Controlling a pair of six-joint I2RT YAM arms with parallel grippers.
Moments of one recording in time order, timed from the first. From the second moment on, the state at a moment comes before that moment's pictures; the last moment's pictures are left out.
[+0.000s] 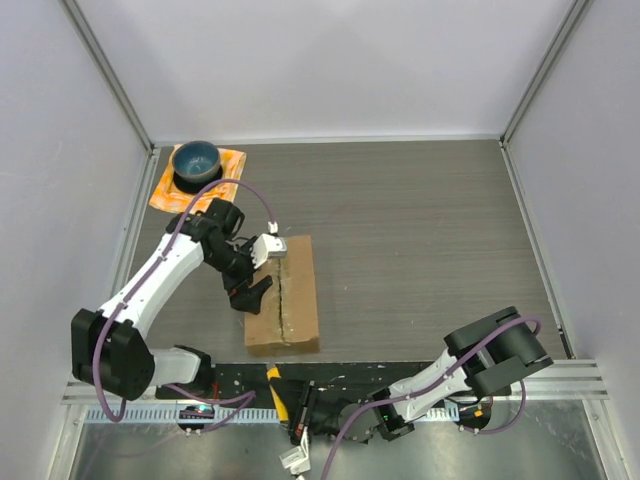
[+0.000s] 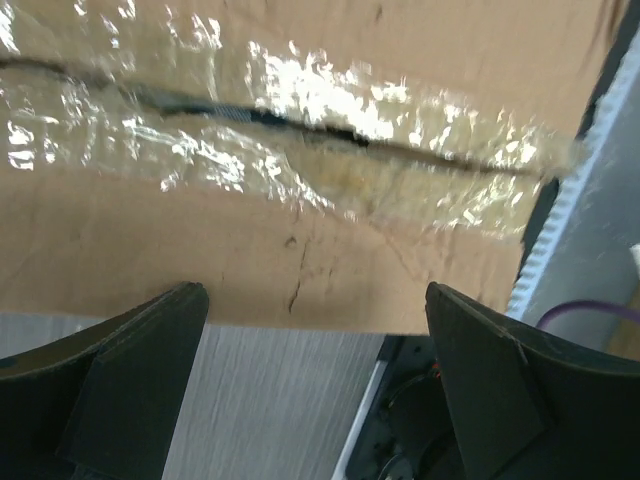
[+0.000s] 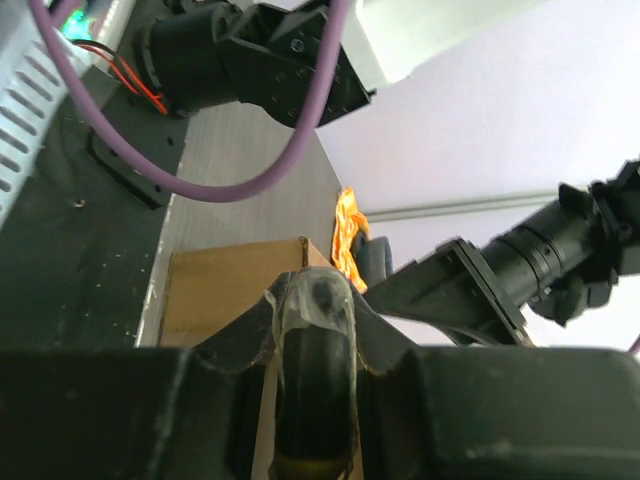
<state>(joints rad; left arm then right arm) -0.34 1.27 1.06 -1.20 0.57 0.81 1.94 1.68 0.56 1.05 0.62 -1.25</state>
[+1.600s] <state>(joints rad) -0.34 1.39 1.10 -1.05 0.55 0.87 1.74 1.85 0.65 0.97 0.46 -1.52</state>
